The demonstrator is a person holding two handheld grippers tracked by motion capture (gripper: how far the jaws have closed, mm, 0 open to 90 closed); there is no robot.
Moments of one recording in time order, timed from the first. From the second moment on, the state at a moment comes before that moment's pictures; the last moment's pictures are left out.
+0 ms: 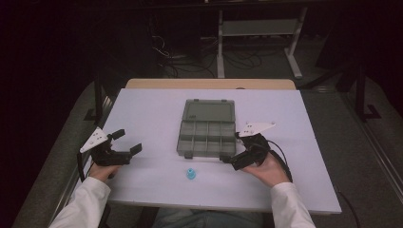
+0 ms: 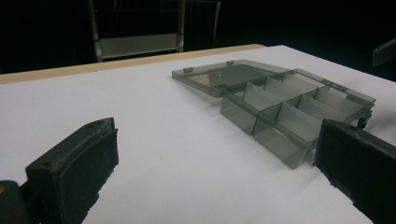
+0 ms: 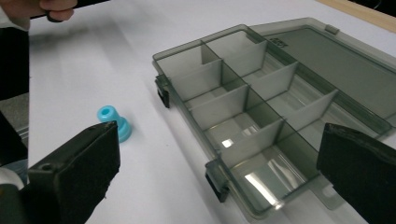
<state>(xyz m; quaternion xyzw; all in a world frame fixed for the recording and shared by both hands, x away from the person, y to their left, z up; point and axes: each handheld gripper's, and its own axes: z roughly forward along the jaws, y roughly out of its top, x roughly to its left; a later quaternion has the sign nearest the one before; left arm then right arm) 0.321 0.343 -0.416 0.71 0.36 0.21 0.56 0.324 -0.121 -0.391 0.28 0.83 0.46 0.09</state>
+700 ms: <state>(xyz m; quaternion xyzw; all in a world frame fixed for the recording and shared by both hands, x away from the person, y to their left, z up) 0.320 0.343 -0.416 0.71 0.36 0.21 0.57 0.319 -0.092 -0.387 0.24 0.86 0.45 0.07</state>
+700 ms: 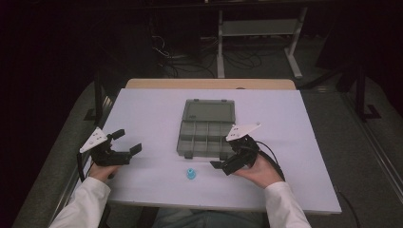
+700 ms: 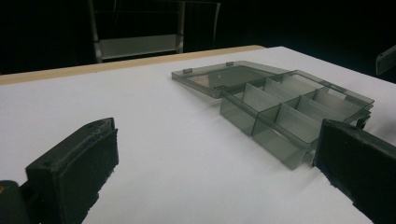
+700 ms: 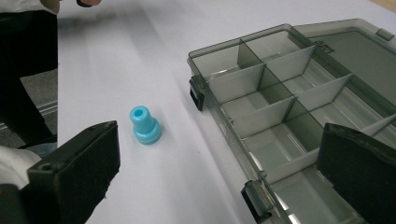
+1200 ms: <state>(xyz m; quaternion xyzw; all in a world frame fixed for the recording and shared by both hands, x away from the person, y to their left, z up) 0.320 0.343 -0.416 0.71 0.36 0.21 0.57 0.317 -0.074 -0.391 0.22 0.87 0.43 0.05</state>
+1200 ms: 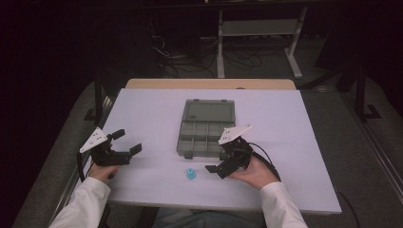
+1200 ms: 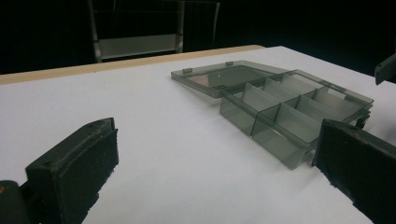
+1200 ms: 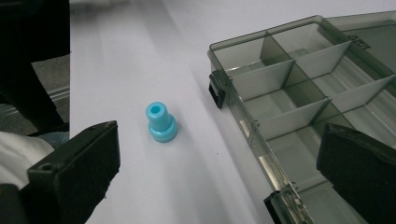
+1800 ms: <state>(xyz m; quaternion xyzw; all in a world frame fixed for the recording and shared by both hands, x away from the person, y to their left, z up) 0.320 0.344 -0.416 0.71 0.36 0.21 0.57 0.317 -0.055 -0.398 0.20 0.89 0.41 0.03</state>
